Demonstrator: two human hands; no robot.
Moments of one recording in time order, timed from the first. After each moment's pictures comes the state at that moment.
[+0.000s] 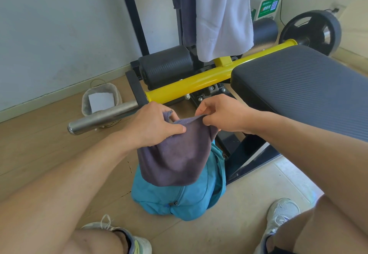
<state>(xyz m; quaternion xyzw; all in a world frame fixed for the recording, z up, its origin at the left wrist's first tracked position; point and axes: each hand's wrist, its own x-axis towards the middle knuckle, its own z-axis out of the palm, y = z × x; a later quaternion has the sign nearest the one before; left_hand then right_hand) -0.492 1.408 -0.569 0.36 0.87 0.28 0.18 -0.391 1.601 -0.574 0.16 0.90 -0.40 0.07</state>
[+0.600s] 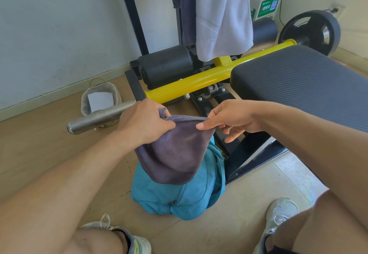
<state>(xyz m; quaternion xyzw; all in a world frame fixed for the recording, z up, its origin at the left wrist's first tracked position) -0.503 1.407 -0.574 0.32 0.93 0.18 0.09 -0.386 1.616 -0.565 0.23 0.78 -0.53 0.25</state>
